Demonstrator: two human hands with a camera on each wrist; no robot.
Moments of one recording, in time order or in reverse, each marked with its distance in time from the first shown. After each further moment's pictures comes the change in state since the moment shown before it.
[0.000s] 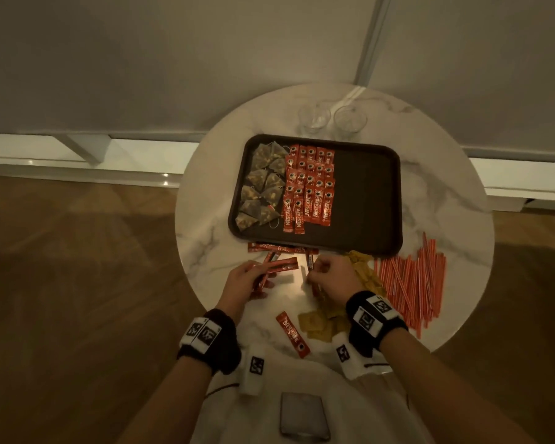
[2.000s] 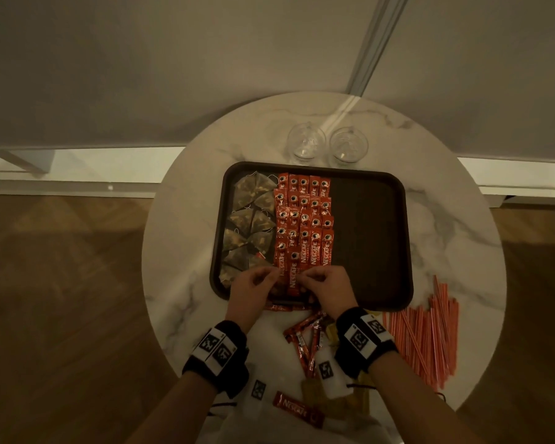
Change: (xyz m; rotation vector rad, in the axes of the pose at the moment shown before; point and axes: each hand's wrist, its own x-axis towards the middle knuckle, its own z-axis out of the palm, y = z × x) left_hand 0.114 0.056 0.028 0.259 -0.078 0.174; right_hand 0.107 -0.035 -0.009 0.254 0.109 0.021
